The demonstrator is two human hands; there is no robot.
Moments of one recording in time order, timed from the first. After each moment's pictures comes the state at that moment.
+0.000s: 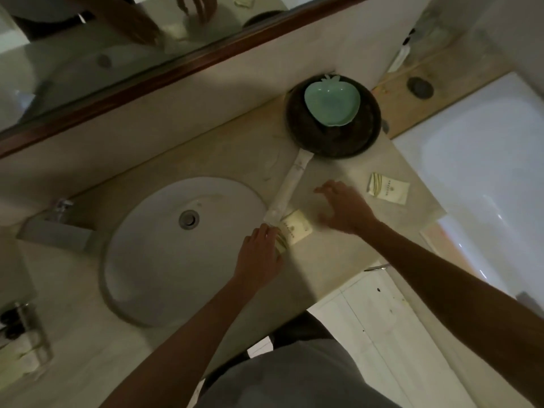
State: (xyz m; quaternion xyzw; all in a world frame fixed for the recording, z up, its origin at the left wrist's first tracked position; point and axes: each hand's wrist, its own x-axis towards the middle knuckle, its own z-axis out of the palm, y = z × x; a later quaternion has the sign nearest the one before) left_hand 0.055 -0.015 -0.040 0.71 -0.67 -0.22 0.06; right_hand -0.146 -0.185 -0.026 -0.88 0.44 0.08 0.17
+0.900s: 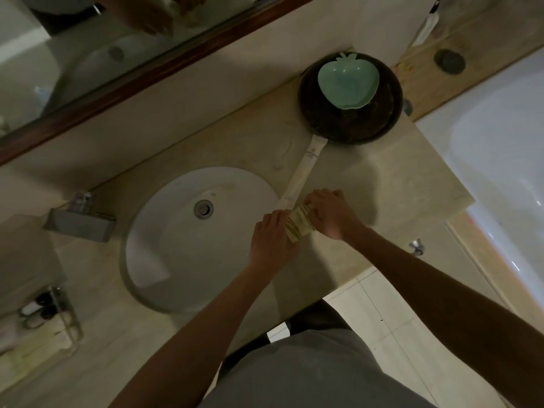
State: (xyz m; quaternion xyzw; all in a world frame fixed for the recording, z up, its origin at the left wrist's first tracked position) left_hand 0.051 -0.022 -0.054 0.73 -0.65 -0.19 0.08; right_hand -0.109 -0.143 -0.045 -0.88 0.40 0.05 0.25
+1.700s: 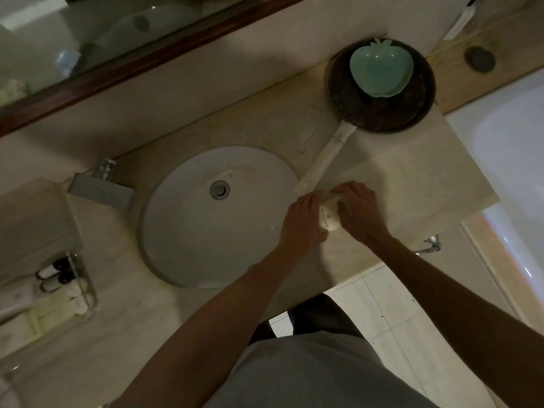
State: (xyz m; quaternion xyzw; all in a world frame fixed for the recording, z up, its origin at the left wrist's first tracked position) left_hand 0.034 -0.025 -0.057 0.72 -0.64 -0.23 0.15; right_hand -0.119 -0.108 -0.054 -0.85 0.46 -0.09 0.24
